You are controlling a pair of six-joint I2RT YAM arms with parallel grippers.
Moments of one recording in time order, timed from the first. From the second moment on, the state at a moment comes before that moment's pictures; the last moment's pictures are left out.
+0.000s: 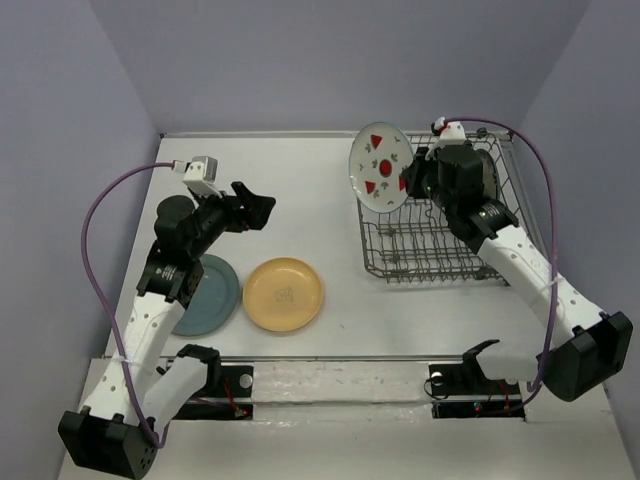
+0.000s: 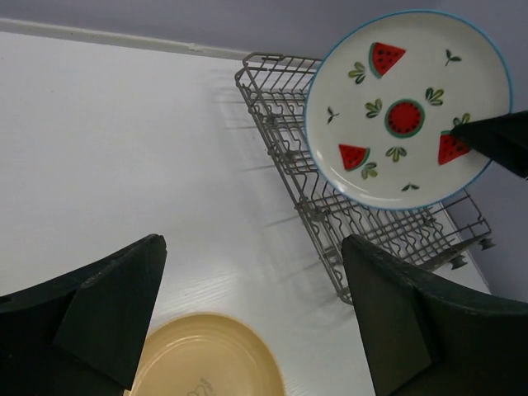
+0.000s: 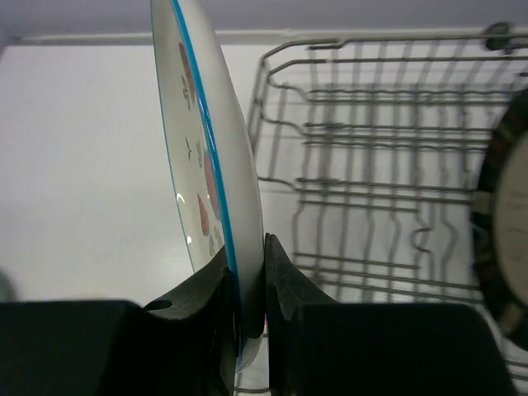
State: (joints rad) left arm -0.23 0.87 0.85 -0.12 0.29 -0.46; right arm 0.45 1.26 1.19 -0.24 0.07 0.33
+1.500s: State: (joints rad) left arm -0.39 0.74 0.76 -0.23 0.08 -0.28; right arm 0.28 1.56 1.21 -0.32 0.62 0.04
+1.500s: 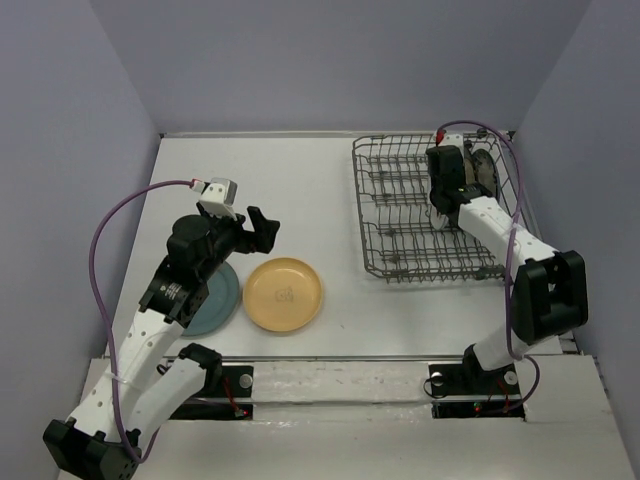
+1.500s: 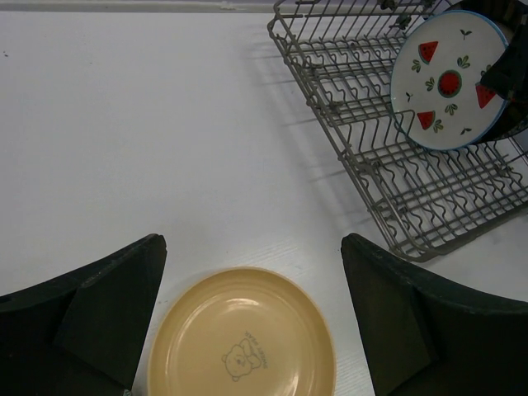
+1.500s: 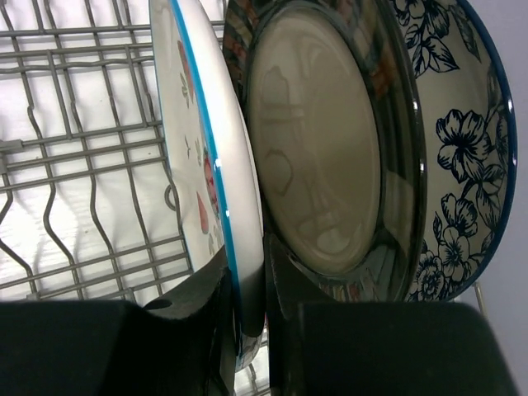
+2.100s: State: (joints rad) left arm -0.39 0.74 0.76 -0.23 0.07 -0.28; right arm 0.27 1.51 1.21 -0.28 0.59 0.09
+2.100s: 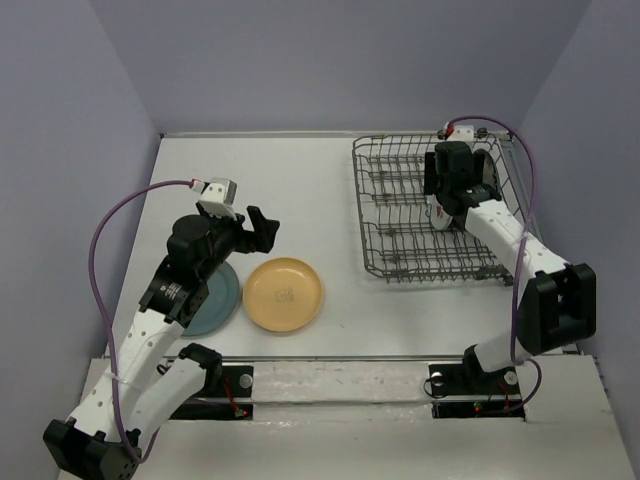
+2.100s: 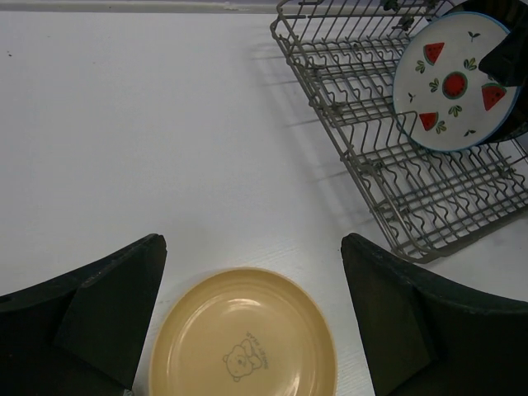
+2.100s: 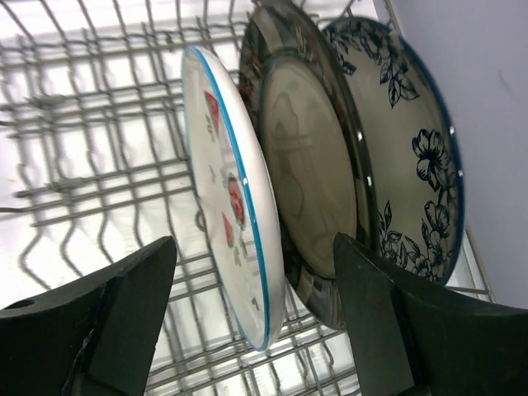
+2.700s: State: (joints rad) left arm -0.31 0.72 0.76 -0.22 0.03 -0.30; right arm 0.43 1.37 1.27 -0.27 -0.16 0.21
